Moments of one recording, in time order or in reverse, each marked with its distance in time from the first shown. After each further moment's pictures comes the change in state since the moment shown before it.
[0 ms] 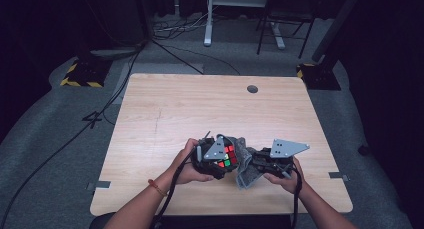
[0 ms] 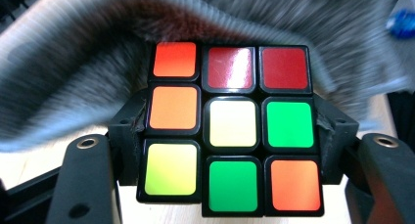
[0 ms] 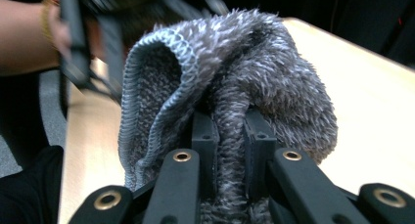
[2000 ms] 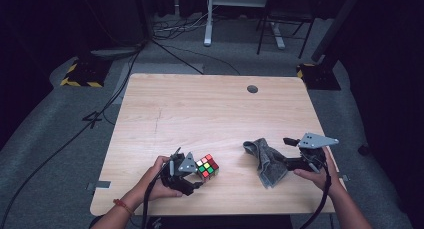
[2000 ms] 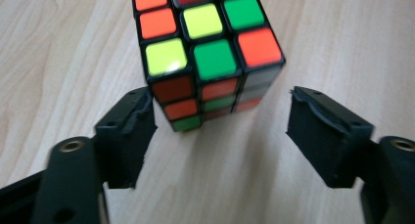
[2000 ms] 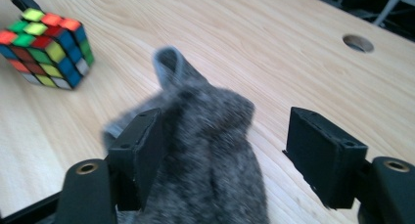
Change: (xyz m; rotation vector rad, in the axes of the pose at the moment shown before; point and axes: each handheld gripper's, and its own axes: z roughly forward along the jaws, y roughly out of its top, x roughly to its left) left arm -0.014 -0.085 -0.033 0.276 0.013 -0.149; right arm -0.044 -0.029 -0.068 0.212 -0.310 0.097
